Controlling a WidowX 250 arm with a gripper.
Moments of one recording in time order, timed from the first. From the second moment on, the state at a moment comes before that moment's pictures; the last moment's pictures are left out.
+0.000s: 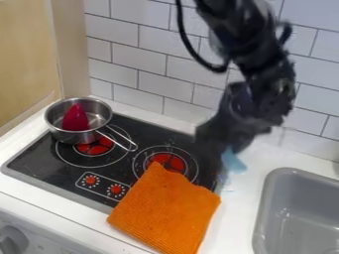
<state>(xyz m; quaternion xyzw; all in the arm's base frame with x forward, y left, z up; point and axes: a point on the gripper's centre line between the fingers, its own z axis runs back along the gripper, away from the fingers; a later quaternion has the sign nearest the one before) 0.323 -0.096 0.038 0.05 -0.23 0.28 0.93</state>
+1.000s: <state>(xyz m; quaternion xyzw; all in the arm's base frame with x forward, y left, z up) 0.229 0.001 0.094 0.06 -0.27 0.46 0.84</state>
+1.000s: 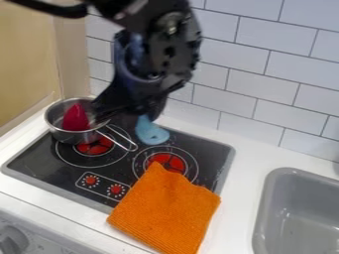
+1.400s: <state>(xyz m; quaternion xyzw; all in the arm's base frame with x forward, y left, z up) 0.206 0.037 0.083 0.07 -0.26 0.52 0.81</state>
